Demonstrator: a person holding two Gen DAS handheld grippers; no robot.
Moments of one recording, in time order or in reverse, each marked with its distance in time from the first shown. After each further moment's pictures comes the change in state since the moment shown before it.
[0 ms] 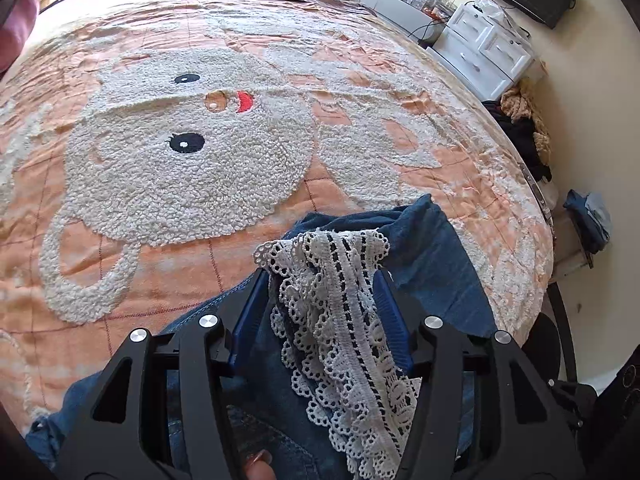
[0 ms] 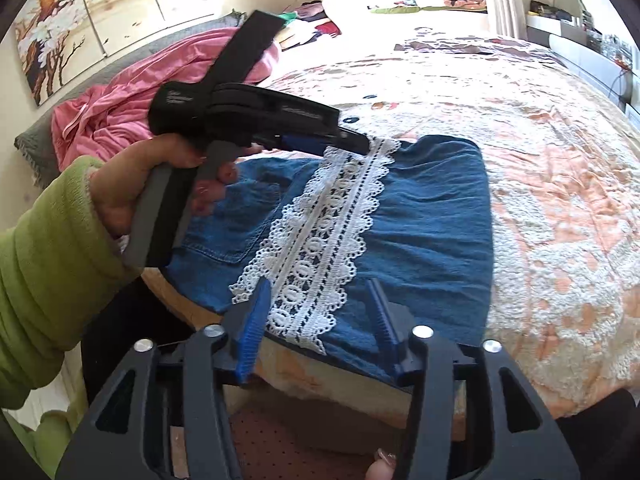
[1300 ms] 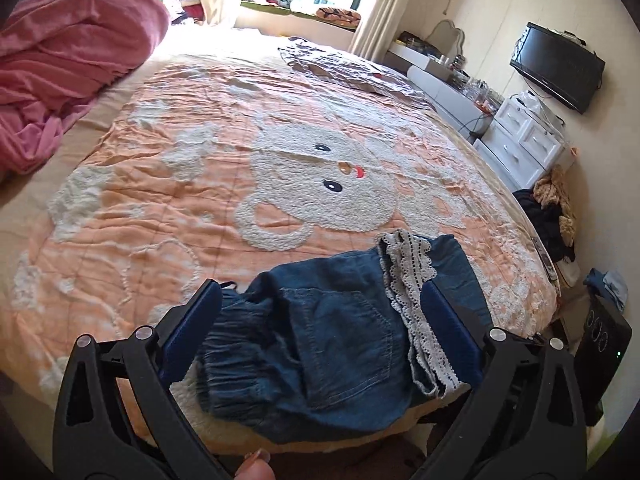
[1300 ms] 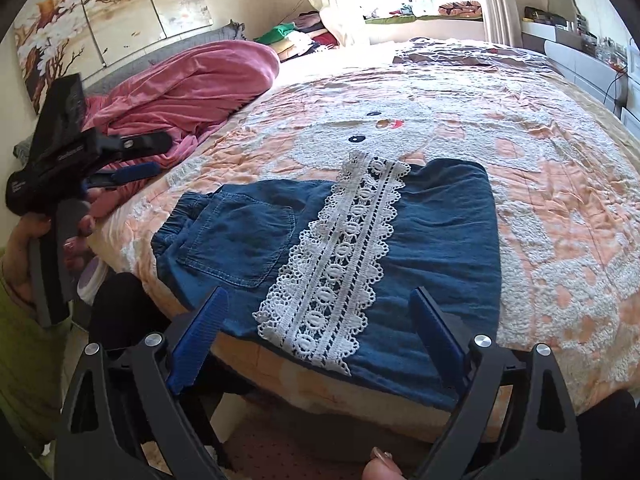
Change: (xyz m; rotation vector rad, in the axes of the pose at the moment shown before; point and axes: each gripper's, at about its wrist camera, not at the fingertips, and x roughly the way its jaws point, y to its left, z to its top) left arm -0.177 0.050 -0.102 -0.193 -0.306 0.186; right arm 0.002 0.022 0.016 0.004 -0.032 -0.004
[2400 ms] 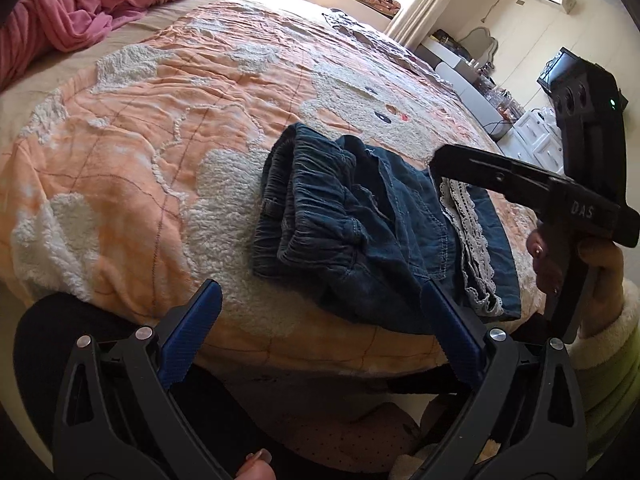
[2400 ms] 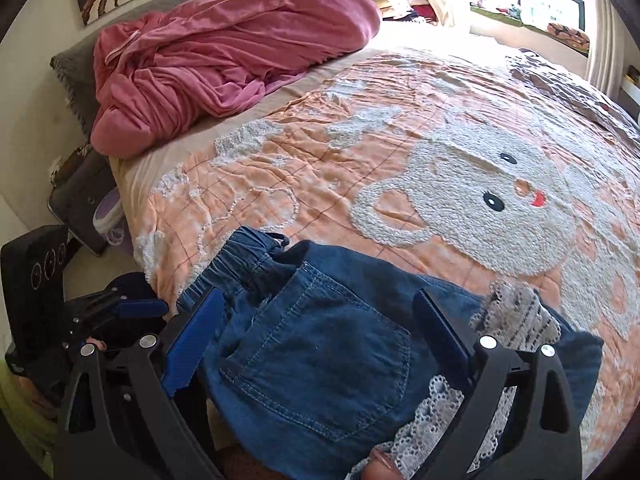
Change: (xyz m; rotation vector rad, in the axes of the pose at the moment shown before) left arm 0.002 0.057 -0.101 -0.186 0.080 -0.043; right arm 0.122 0.100 0.107 -0.316 0.207 0.137
